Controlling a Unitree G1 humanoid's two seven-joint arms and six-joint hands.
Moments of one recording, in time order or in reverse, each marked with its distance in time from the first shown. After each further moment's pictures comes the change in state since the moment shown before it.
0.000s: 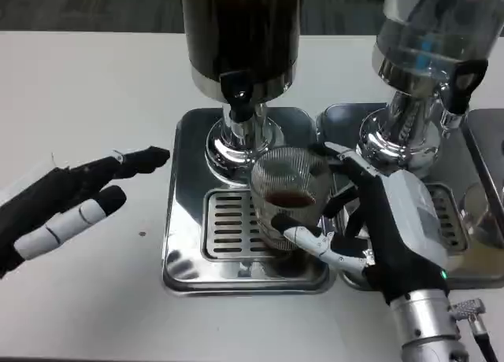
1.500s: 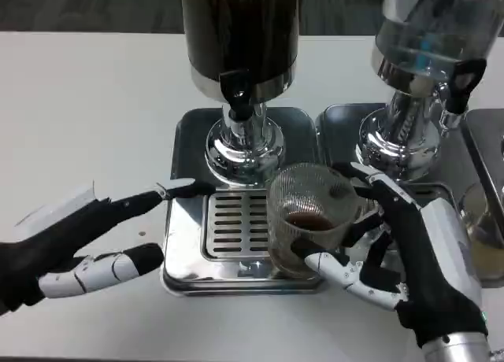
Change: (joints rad) left arm 0.135 0.022 -0.063 -0.236 0.002 -0.082 -0.001; right arm 0.248 -0.009 -0.028 -0.287 0.065 0.006 0.101
